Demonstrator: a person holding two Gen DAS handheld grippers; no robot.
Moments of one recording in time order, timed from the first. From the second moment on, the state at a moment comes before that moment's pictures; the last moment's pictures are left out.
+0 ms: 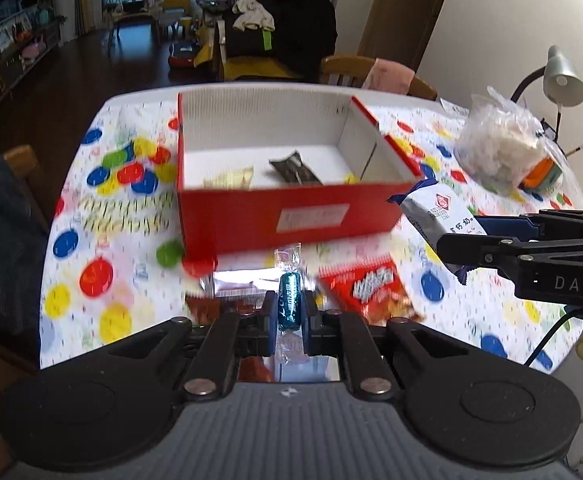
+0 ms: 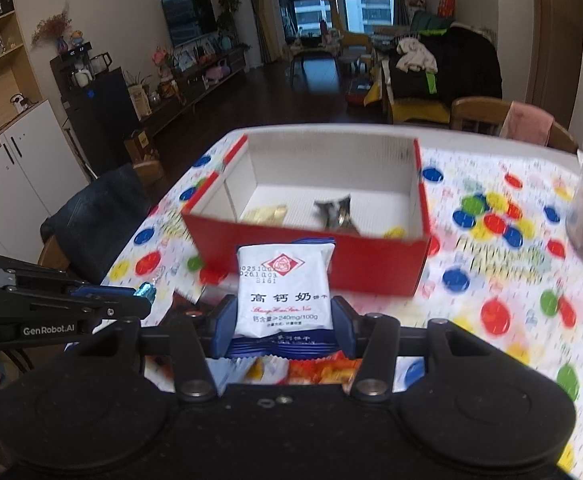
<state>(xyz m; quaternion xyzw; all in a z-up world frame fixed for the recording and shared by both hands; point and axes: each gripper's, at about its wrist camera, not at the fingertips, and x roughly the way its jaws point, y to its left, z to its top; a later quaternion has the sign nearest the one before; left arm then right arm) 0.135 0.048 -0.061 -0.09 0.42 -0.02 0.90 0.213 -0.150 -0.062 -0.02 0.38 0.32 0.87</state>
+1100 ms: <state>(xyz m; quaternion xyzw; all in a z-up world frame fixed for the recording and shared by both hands) 0.139 0.086 -0.092 -0.13 0.46 0.06 0.88 0.261 -0.070 -0.170 -0.11 0.48 0.28 0.82</state>
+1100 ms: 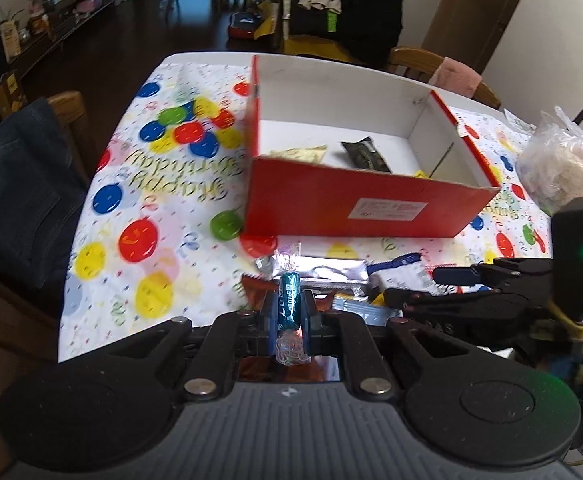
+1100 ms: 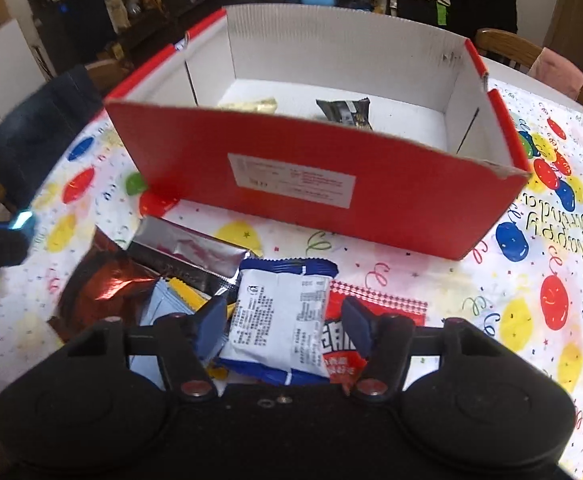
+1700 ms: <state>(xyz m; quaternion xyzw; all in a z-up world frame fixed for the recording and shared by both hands) 0.129 0.100 -0.096 -0.15 0.46 0.06 0.87 0.263 -0.054 -0.175 -0.13 0.48 0.23 0.83</state>
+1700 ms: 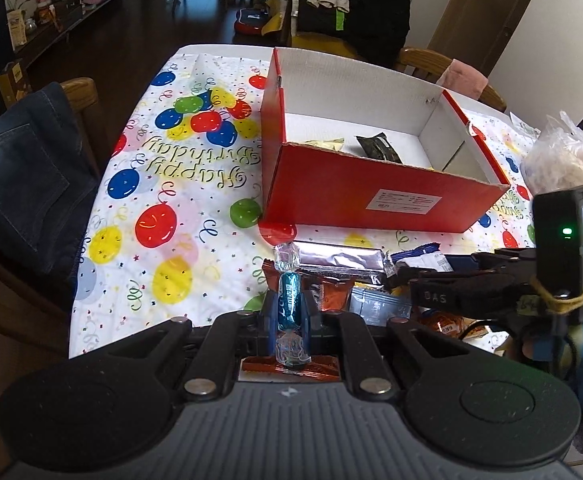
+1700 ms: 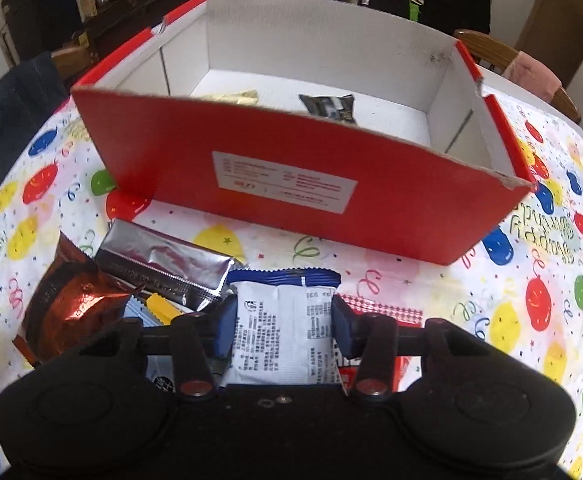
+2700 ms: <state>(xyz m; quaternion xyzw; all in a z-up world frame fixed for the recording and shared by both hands) 0.277 0.092 -0.049 -0.11 0.43 0.02 0.89 0.350 -0.104 -0.052 -0.04 0.37 0.29 0.88</state>
